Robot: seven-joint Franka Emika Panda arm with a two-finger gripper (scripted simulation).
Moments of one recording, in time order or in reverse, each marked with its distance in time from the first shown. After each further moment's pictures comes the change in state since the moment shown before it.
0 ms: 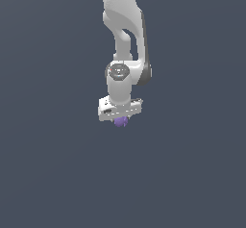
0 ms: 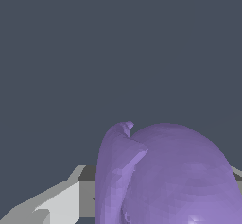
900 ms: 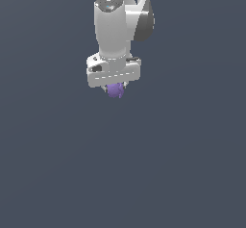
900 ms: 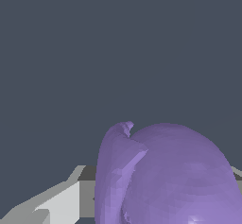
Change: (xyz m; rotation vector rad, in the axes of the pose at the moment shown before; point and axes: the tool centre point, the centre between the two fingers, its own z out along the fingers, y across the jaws) arm -0.052 0.008 -0.163 0.000 0.001 0.000
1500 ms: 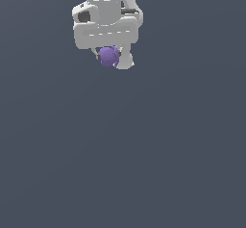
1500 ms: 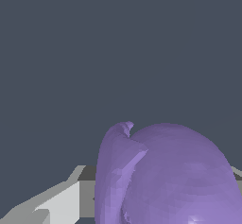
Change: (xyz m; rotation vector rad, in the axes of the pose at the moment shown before) arm -0.039 0.007 -0.129 0.001 0.001 0.000
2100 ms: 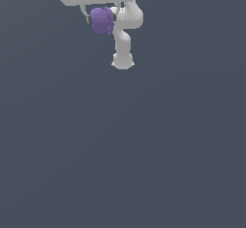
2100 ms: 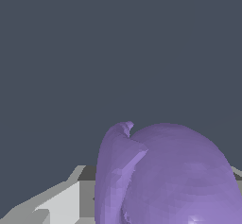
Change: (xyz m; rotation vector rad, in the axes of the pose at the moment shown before) arm -0.028 0.007 -0.104 -0.001 0.000 0.001
